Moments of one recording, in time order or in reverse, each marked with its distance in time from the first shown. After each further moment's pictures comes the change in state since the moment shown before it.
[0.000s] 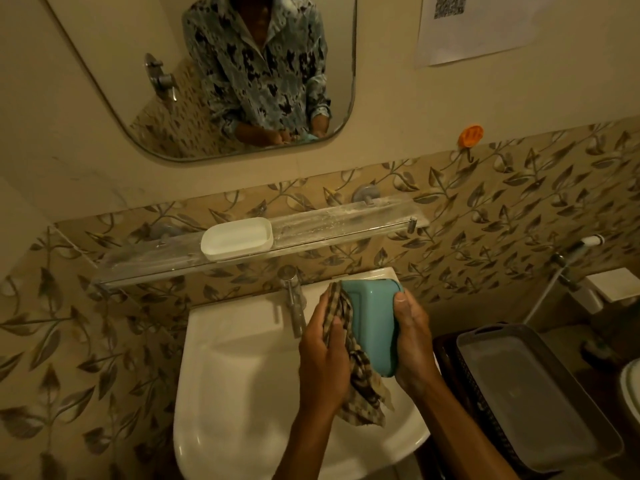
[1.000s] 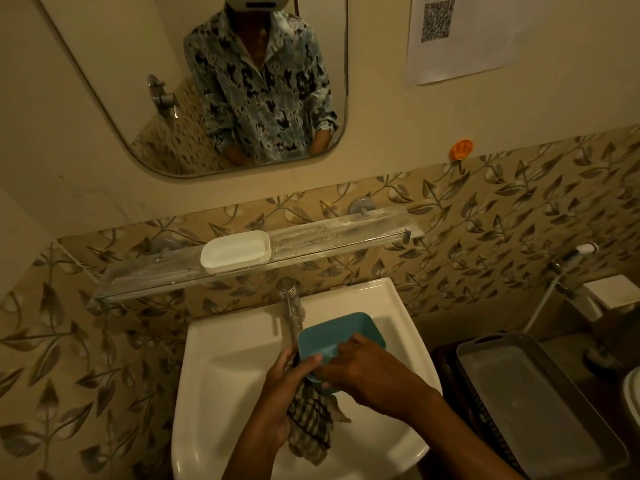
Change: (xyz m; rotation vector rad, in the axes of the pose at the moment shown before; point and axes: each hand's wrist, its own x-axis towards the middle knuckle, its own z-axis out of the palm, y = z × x) left_hand 0.016 -0.053 -0.049 -0.367 -0.209 -0.535; right_hand 0.001 0.020 -0.002 -1.443 -0.944 -0.874
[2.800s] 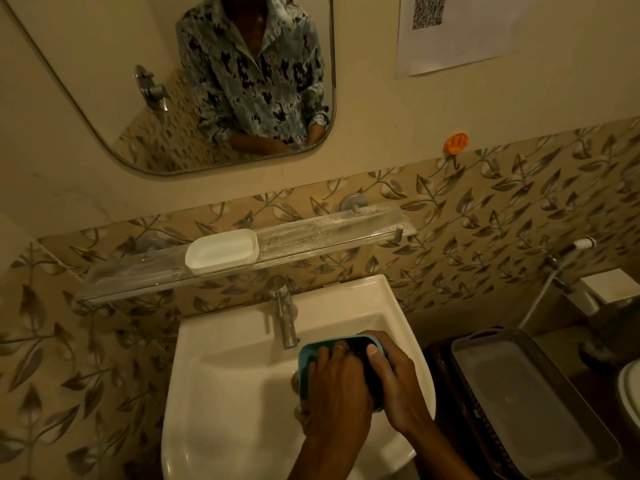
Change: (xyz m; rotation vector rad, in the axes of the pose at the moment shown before) left_hand -0.025 0.003 0.099 1.341 0.148 0.234; right_hand -0.038 -0.012 0.008 1.137 0.624 0.827
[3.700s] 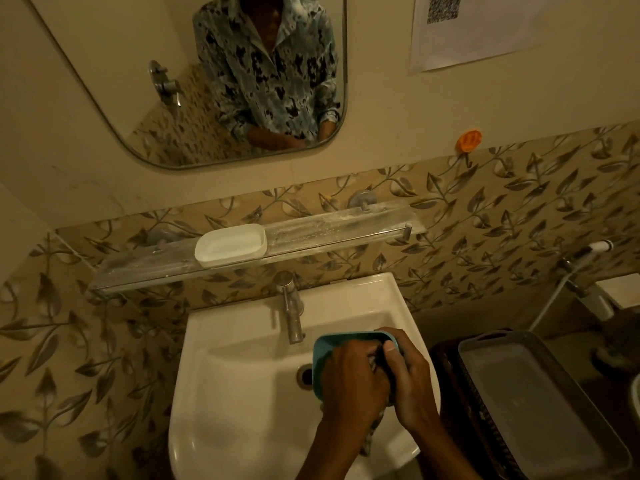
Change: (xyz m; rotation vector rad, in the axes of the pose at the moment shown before) left_hand 0.005 0.011 0.011 -0.351 -0.036 -0.040; right_hand 0.002 0.011 -0.005 0.021 0.097 -0.066
